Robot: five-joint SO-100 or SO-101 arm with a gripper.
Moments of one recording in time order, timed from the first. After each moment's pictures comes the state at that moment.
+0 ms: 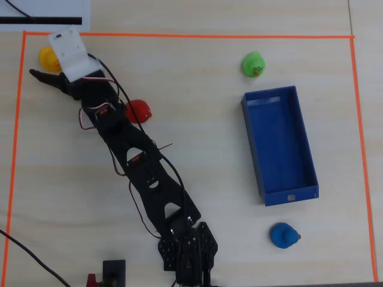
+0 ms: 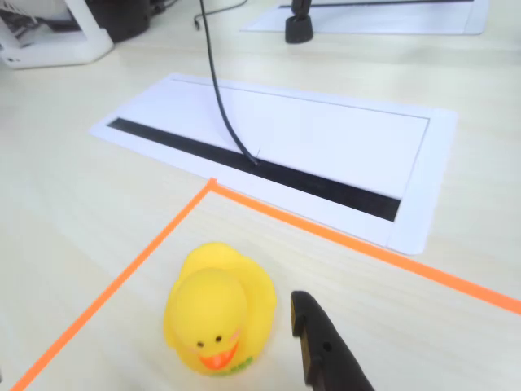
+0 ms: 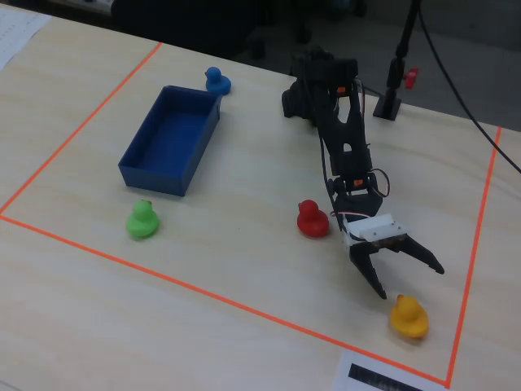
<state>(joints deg) -29.5 36.9 67.2 -24.8 -77.7</state>
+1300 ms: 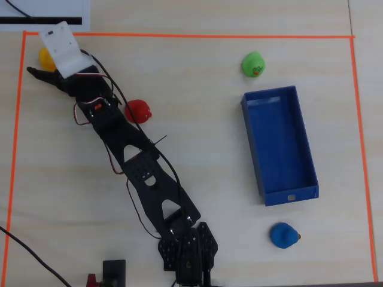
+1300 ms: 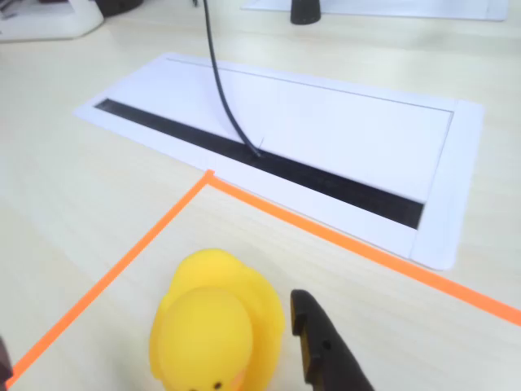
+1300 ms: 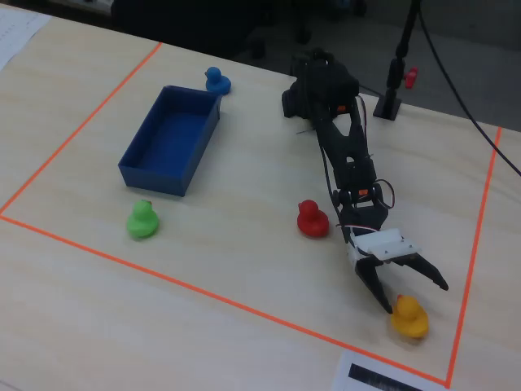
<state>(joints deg) -30.3 24.1 45.8 -14.0 -80.2</state>
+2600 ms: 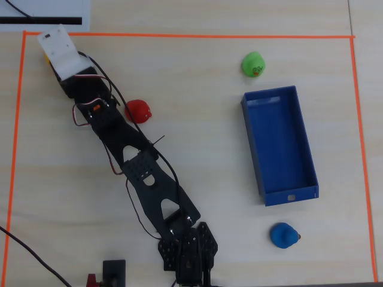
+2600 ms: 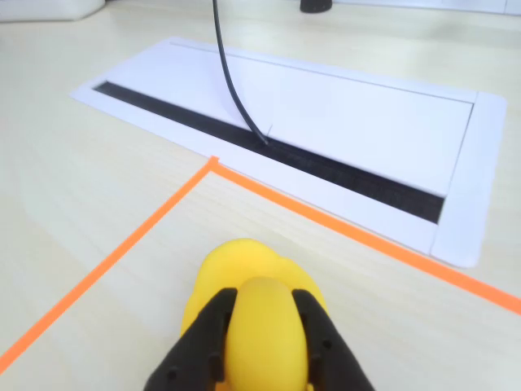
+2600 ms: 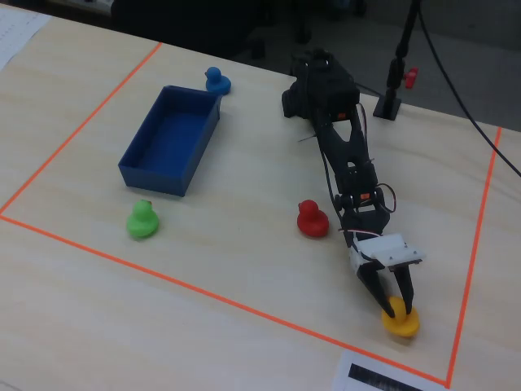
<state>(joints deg) -30.7 20.4 41.4 -11.2 -81.6</state>
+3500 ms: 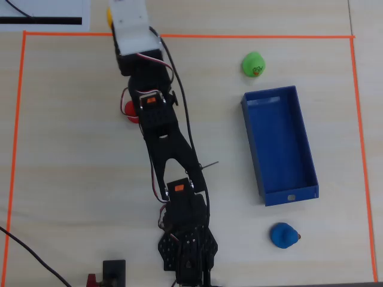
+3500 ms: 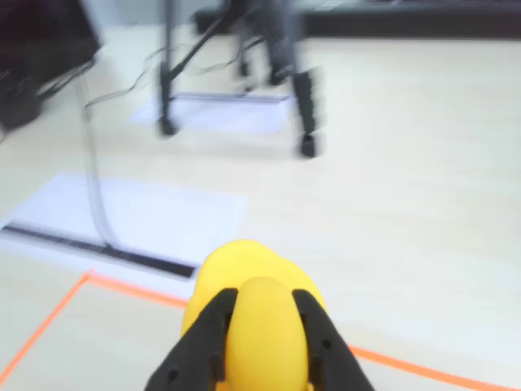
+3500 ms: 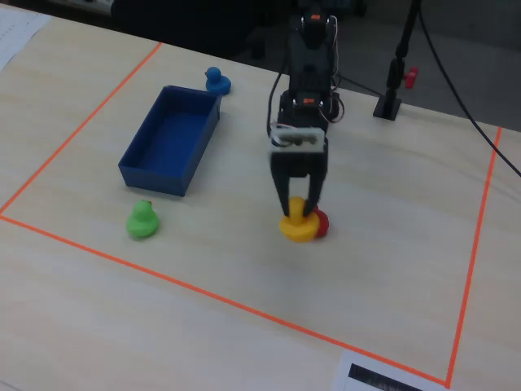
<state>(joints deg) -9.8 85.7 98.0 -11.1 -82.6</state>
